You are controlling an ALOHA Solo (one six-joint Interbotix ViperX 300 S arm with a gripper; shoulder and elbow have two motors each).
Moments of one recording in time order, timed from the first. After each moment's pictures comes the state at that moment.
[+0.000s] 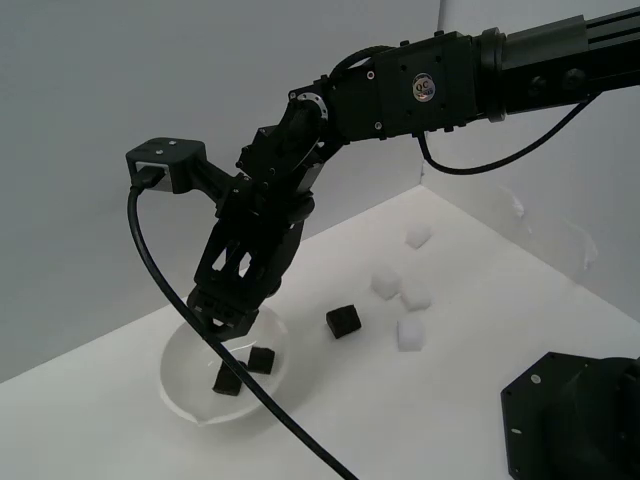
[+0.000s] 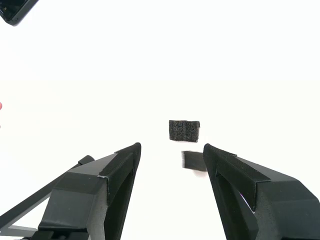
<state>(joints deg) -34.0 98.3 97.9 118.9 119.0 -24.3 44.2 20.0</state>
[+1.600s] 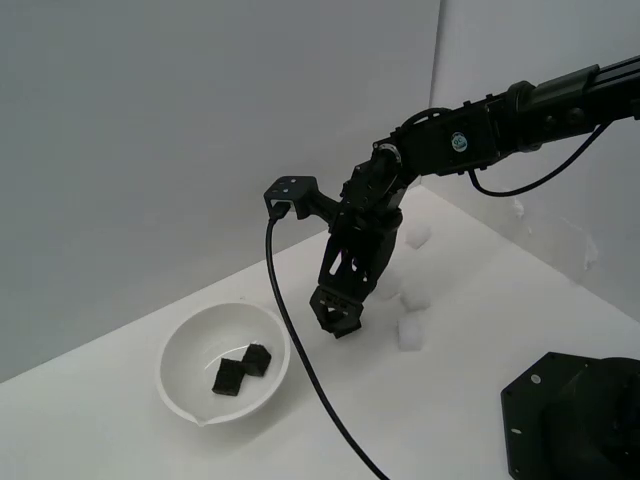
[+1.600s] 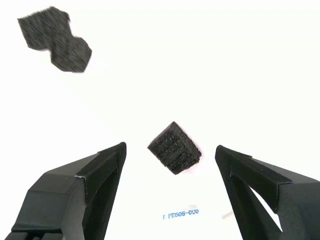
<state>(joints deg) -19.1 97.6 97.2 132.5 132.6 -14.2 42.3 23.9</state>
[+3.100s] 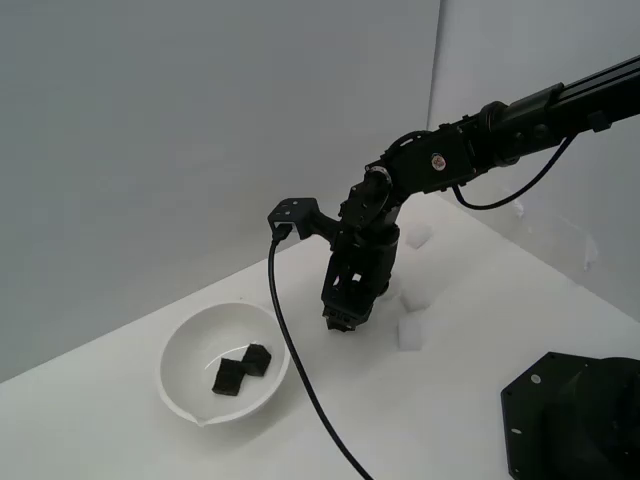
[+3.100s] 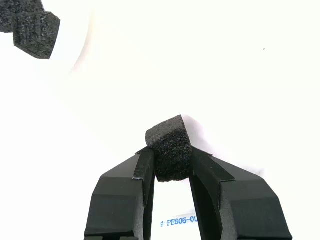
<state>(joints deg) -19.0 93.7 93.3 133.4 133.4 -14.0 41.0 23.9</state>
